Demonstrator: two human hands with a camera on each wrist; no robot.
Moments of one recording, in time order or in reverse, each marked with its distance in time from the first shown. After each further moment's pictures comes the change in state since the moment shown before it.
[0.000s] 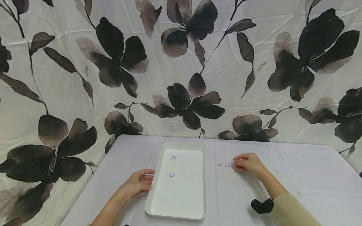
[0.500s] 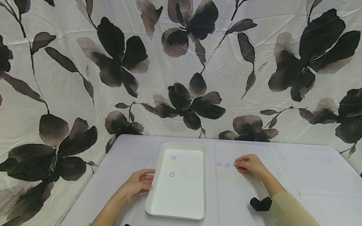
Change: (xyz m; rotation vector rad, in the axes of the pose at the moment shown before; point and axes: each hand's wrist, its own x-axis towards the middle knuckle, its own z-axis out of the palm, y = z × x) left_hand 0.000 0.000 0.002 0.013 0.025 -0.019; right_hand 0.005 0.009 -0.002 -0.054 0.010 0.056
